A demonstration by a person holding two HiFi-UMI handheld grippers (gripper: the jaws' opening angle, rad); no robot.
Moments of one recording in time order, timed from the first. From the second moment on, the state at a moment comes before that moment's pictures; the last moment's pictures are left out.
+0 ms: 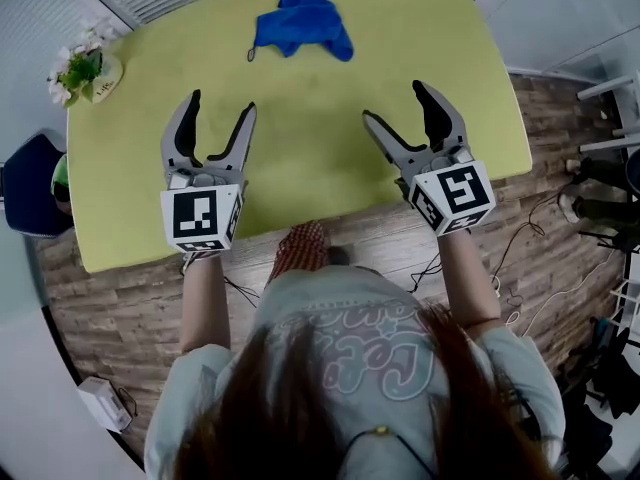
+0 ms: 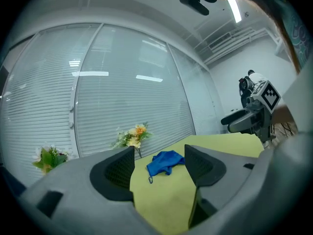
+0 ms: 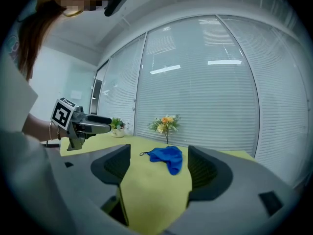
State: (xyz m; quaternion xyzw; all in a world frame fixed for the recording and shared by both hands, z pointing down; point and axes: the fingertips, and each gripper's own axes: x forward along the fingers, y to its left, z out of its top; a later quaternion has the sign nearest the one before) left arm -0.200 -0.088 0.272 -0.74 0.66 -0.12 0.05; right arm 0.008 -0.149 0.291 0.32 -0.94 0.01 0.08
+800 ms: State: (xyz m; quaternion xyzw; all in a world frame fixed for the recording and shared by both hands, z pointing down) left arm -0.243 -0.200 0.329 -0.79 0.58 -0.21 0.05; right arm -0.043 -0.246 0.364 0.35 -0.92 0.04 0.17
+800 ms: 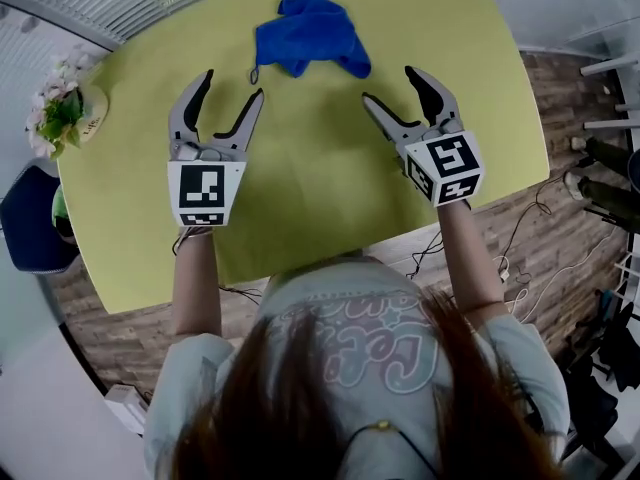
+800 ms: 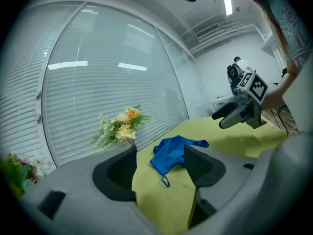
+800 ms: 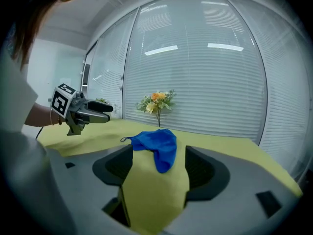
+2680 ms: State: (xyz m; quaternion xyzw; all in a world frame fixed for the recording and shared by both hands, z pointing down) left arm -0.234 -0.286 0.448 -0.81 0.35 -0.46 0.12; right arm -0.077 -0.285 0.448 0.28 -0.89 0.05 0.34
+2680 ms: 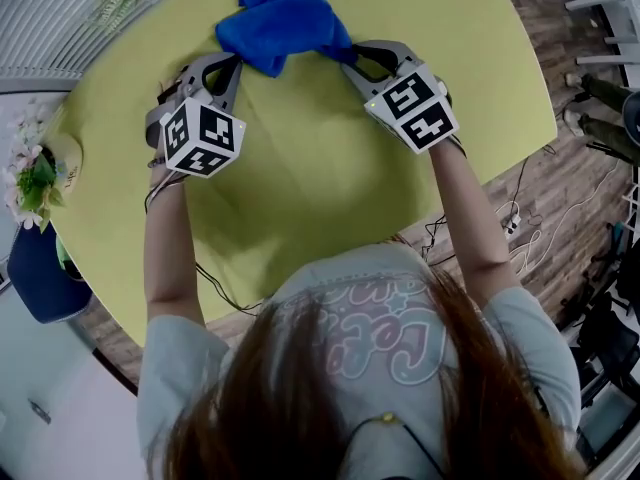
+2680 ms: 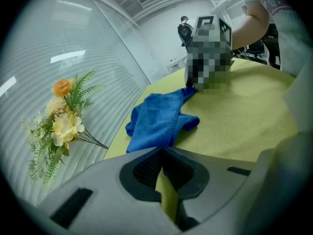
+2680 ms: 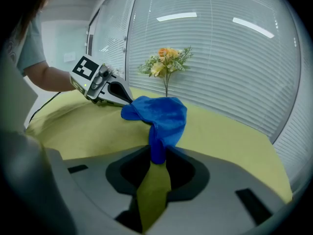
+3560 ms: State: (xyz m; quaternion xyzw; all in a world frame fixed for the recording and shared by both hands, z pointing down) left arm -0.256 -0.279 0.395 -0.80 0.44 -0.40 0.09; right arm -0.044 -0.304 0.401 0.38 -0.89 0.01 0.26
